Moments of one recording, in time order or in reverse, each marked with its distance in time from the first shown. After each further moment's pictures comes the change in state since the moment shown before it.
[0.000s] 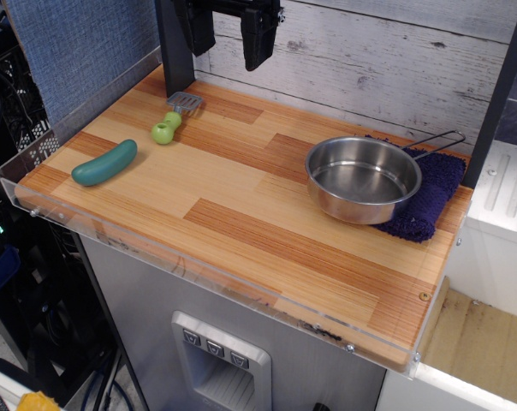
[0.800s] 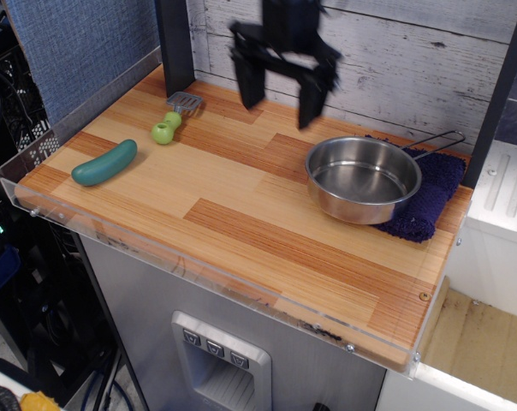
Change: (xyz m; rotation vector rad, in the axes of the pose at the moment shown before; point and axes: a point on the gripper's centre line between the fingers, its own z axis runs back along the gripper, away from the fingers) arm 0.007 -0.057 -0.055 0.027 0.077 -0.083
